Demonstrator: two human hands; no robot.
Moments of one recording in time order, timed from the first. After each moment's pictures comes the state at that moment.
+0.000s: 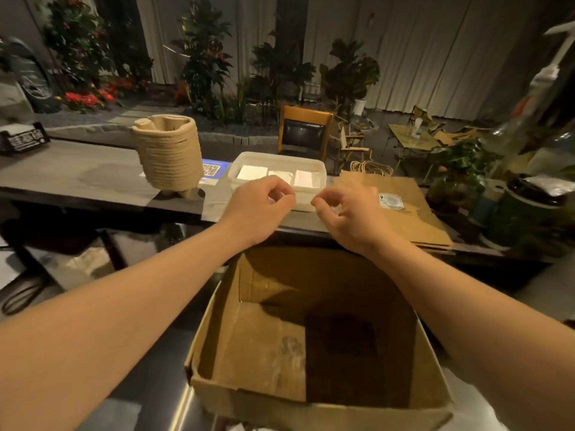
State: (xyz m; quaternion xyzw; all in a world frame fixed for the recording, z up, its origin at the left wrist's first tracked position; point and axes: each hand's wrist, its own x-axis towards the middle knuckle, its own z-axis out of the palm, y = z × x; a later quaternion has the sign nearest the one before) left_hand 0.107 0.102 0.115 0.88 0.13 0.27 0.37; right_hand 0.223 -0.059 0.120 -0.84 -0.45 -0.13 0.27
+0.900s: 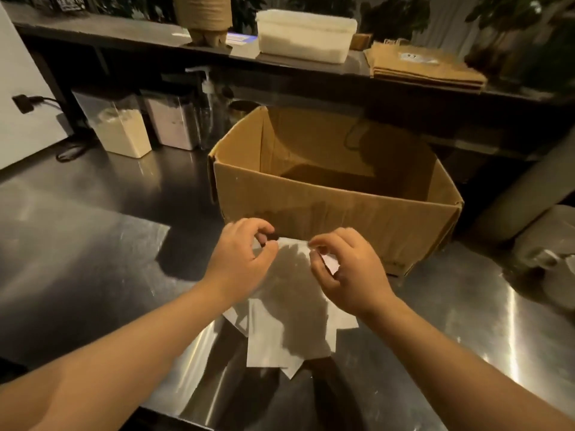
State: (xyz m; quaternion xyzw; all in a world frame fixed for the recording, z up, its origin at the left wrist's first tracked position) left_hand -0.132 -0.059 -0.184 0.87 0.23 0.28 0.34; right_hand -0.004 -0.234 -0.171 -0.80 -0.51 -0.10 0.30
